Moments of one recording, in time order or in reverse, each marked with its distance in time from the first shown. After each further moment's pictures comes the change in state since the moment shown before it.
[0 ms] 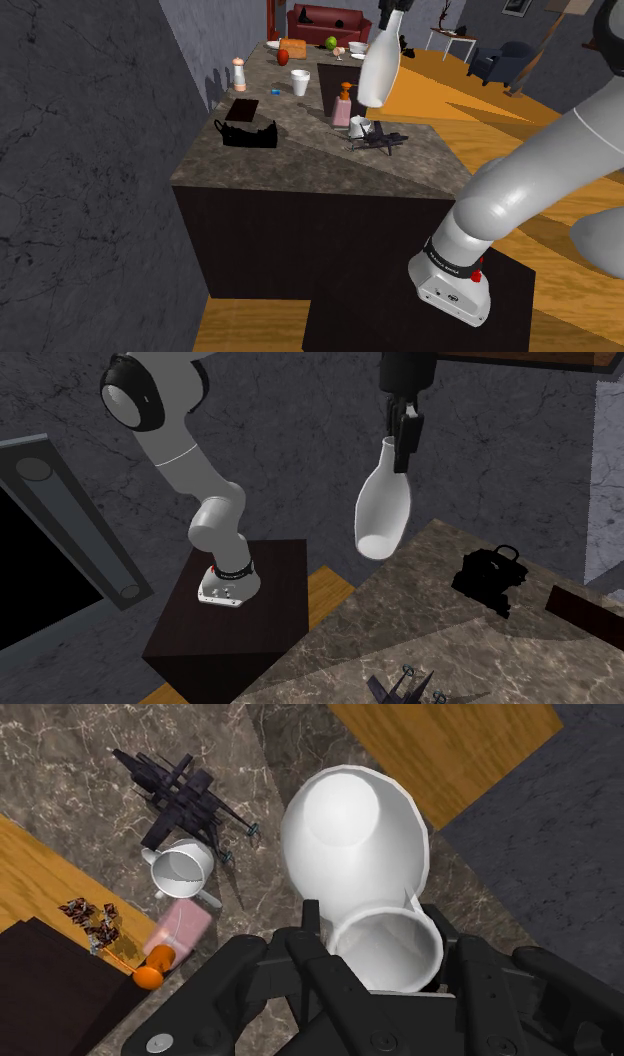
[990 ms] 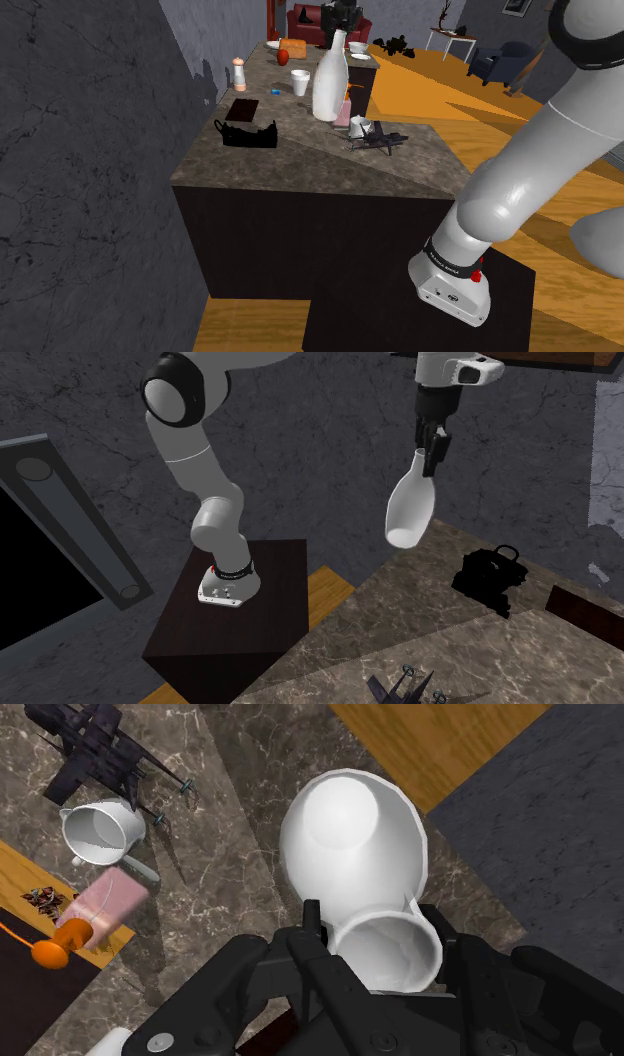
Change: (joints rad) arm 0.074 0.168 0.119 -0.008 0.039 0.169 0.193
